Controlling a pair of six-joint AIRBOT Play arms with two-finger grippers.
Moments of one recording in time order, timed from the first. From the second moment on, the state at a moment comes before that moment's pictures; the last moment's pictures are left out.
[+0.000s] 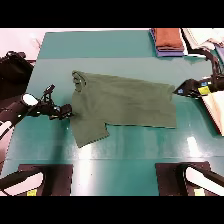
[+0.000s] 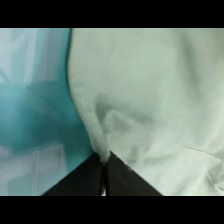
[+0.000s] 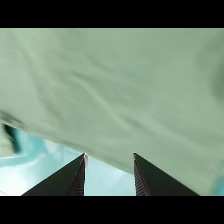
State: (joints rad) left arm 0.00 -1.21 0.74 0.97 -0.88 -1.44; right arm -0.30 -1.13 1.16 -1.00 1.45 1.31
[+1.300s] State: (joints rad) left arm -0.01 -1.11 1.05 0.97 -1.02 -1.41; right arm -0.33 -1.10 0.84 -0.82 1.13 1.24
